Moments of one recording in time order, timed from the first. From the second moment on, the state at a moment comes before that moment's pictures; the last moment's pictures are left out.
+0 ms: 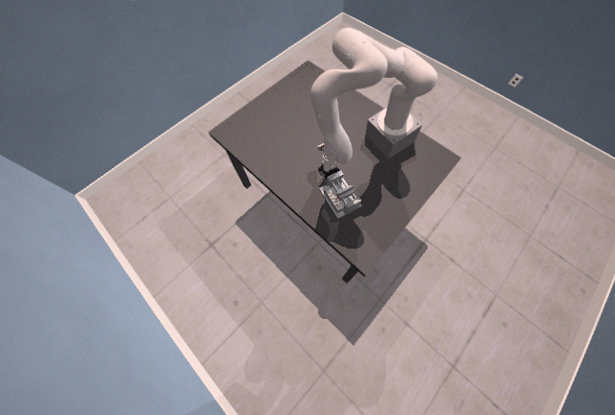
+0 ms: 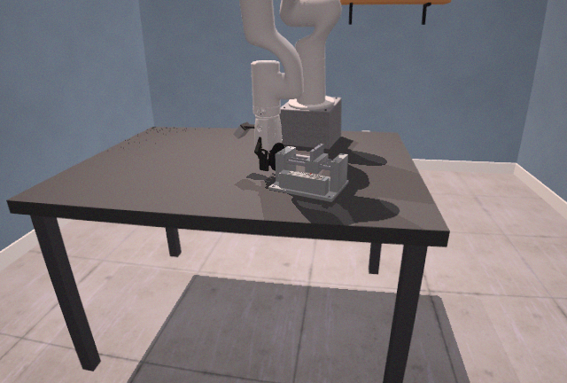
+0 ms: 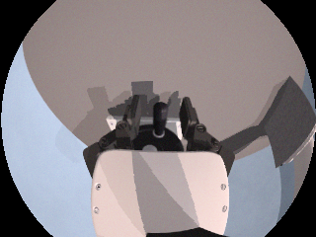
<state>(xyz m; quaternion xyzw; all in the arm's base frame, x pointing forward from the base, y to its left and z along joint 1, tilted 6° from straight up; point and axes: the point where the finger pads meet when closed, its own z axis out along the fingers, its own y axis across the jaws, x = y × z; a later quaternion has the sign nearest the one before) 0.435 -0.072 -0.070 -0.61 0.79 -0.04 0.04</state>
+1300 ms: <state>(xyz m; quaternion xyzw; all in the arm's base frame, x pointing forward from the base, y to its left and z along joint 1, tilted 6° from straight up) 0.424 -0.070 0.029 -0.61 0.79 -0.04 0.04</state>
